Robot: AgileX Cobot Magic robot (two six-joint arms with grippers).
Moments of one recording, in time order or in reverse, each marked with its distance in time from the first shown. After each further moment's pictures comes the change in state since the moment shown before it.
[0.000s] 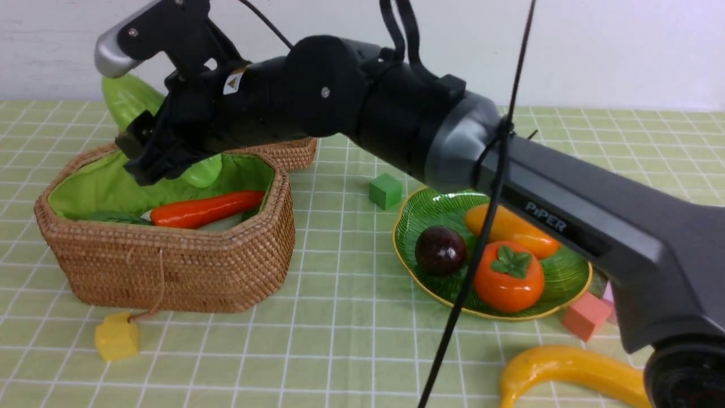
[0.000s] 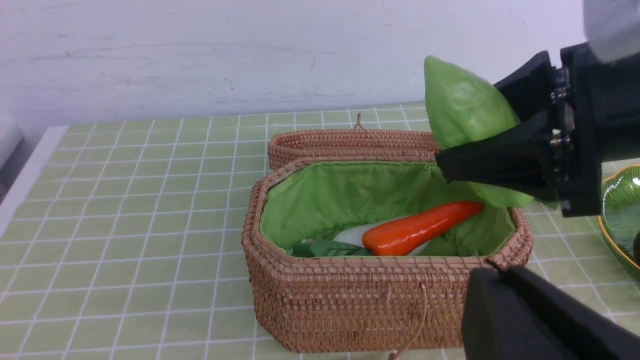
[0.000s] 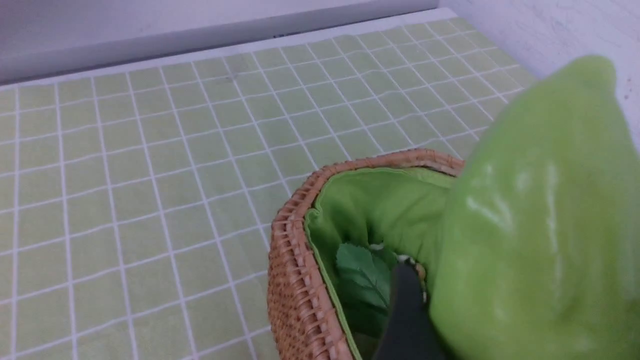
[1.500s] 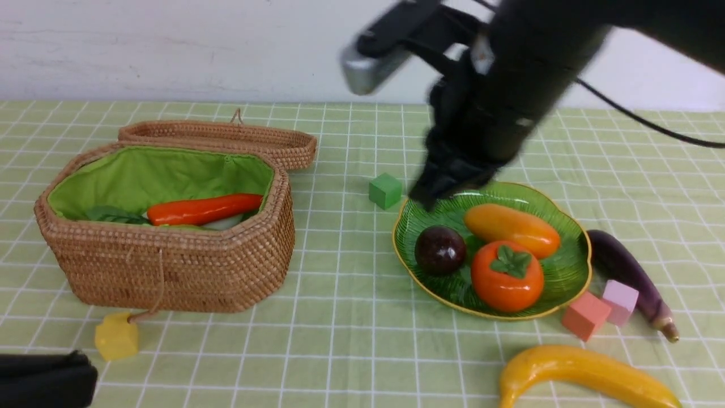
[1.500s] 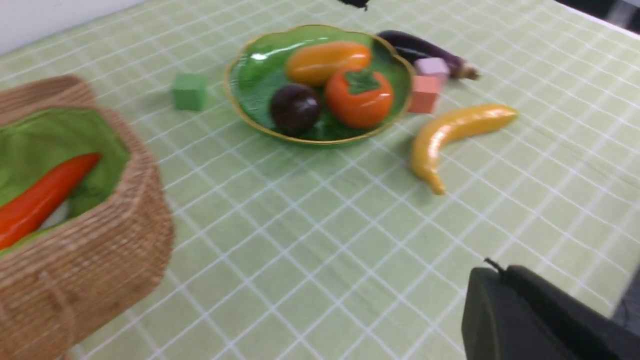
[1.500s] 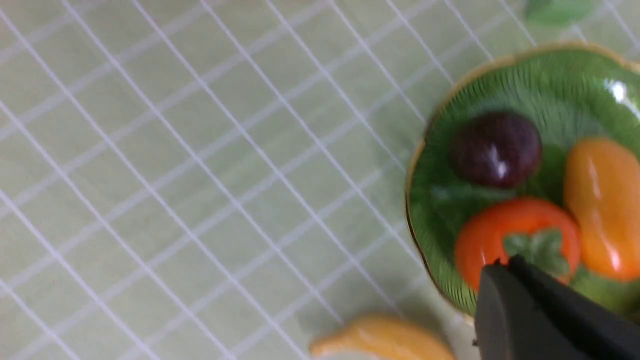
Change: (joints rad) right arm -0.178 -0.609 0.536 -0.532 0.775 0.389; left arm 0.000 0.000 0.000 -0.934 -0.103 0.841
